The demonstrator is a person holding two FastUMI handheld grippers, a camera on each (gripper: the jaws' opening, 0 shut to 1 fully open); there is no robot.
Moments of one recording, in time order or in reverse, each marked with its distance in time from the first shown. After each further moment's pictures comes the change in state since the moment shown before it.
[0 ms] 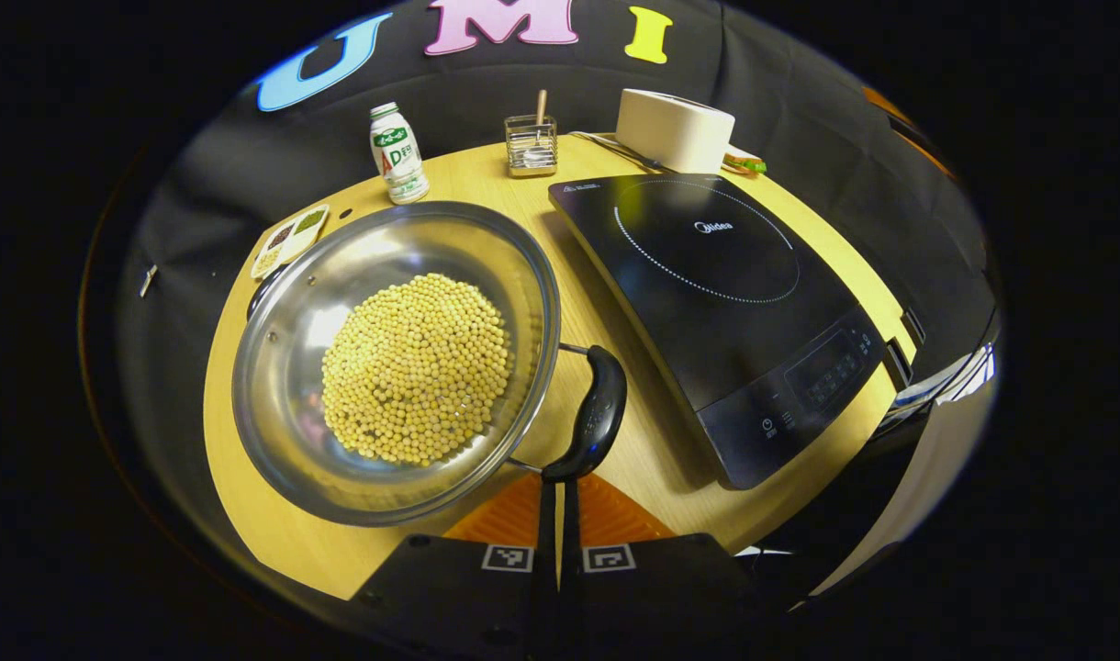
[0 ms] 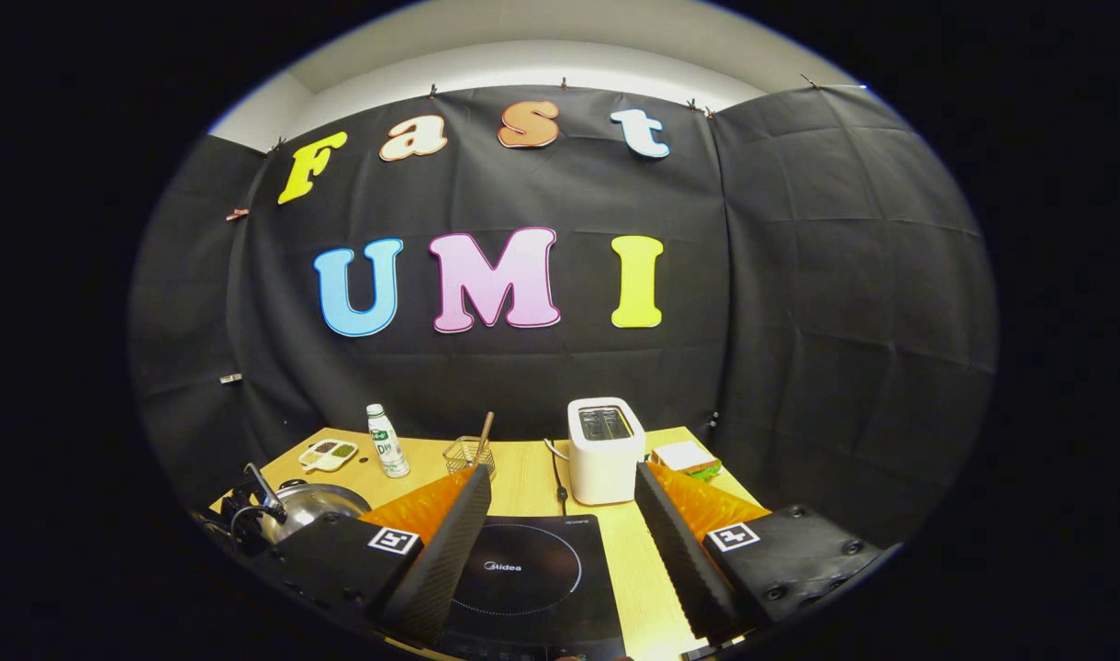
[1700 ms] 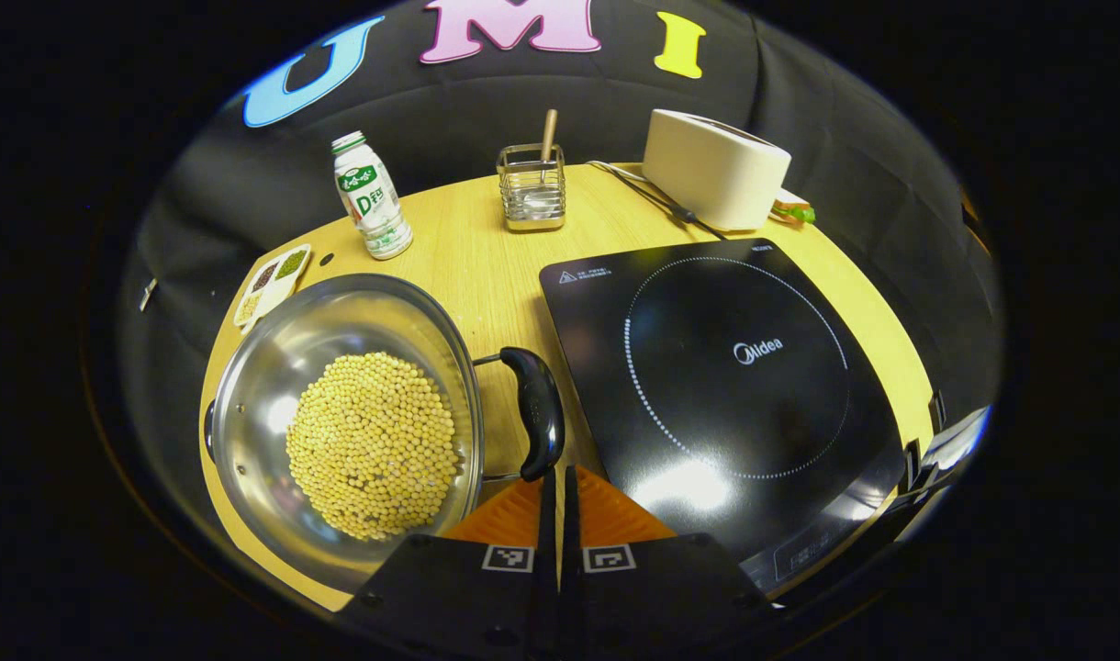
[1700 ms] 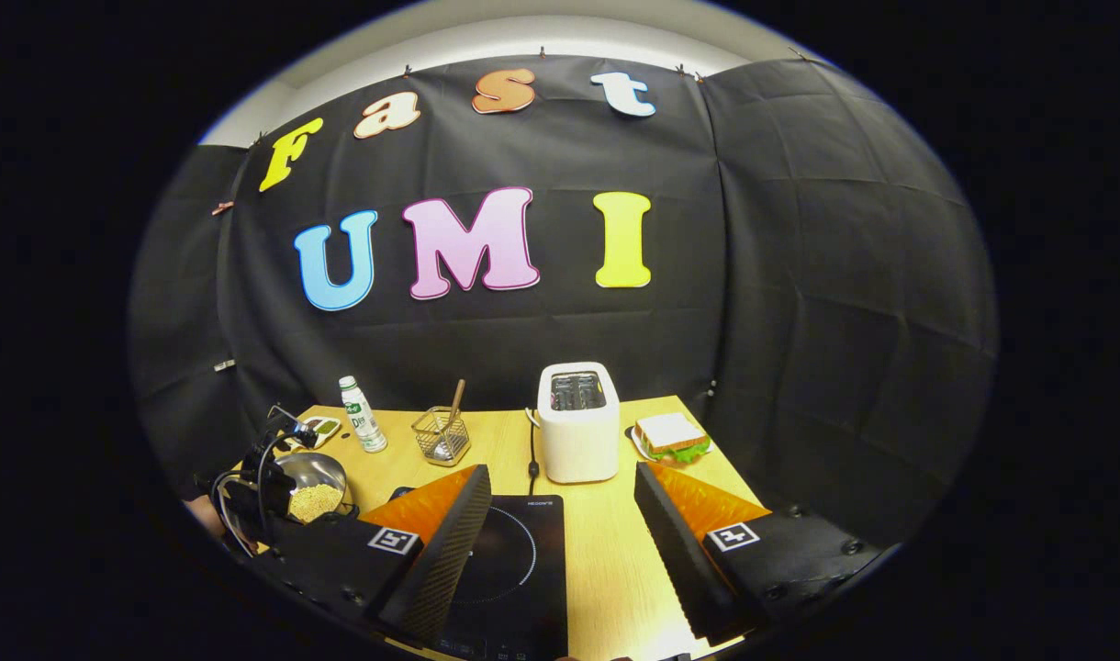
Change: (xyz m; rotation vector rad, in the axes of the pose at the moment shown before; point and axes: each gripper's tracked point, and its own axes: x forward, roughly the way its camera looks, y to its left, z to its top) left arm 0.063 -0.009 0.120 -0.102 -0.067 0.081; right arm 0.043 -0.056 -0.040 0.037 0.142 0.034
